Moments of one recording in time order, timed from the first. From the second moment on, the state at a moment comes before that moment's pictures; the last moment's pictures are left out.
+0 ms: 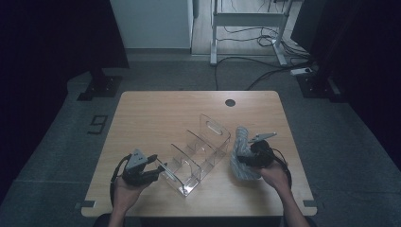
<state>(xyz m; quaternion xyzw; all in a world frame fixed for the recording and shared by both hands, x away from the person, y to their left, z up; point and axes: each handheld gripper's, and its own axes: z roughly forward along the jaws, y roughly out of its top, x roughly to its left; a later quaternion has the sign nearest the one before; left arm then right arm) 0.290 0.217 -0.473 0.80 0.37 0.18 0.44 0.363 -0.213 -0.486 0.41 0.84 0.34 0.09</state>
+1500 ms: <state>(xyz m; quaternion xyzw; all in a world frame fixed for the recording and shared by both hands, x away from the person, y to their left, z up) 0.289 0.207 -0.470 0.81 0.36 0.18 0.44 0.358 -0.139 -0.502 0.31 0.88 0.35 0.08</state>
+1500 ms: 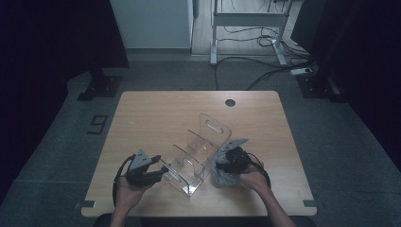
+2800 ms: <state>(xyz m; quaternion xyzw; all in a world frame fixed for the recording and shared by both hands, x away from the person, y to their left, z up) 0.290 0.209 -0.472 0.80 0.37 0.18 0.44 0.334 -0.176 -0.490 0.33 0.87 0.36 0.06</state>
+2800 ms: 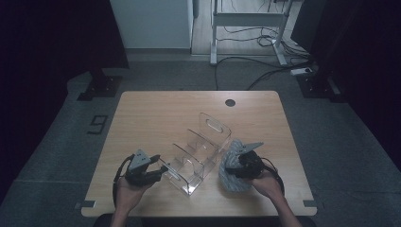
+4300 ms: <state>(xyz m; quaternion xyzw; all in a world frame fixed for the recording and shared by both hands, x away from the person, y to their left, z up) 0.290 0.204 -0.471 0.80 0.37 0.19 0.43 0.322 -0.090 -0.513 0.25 0.91 0.33 0.06</state>
